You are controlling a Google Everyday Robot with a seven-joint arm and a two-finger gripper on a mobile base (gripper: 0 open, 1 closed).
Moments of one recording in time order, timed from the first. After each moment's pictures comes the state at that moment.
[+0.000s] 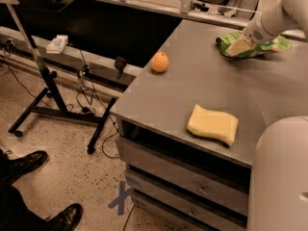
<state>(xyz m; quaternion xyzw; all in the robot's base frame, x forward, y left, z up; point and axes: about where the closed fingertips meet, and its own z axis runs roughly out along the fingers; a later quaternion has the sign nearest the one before) 0.791 -0.304 0.861 -0.42 0.84 -0.03 0.35</state>
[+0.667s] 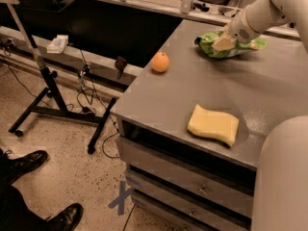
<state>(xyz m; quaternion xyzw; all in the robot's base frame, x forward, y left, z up) 0.767 -0.231 0.876 -0.51 0.79 0.03 0.35</state>
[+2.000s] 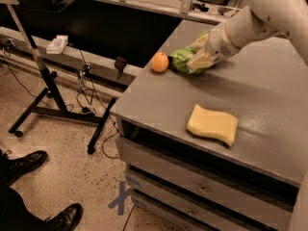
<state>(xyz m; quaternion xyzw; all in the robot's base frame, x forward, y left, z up) 0.681 -0.128 0.856 -0.61 0.71 0.13 0.33</state>
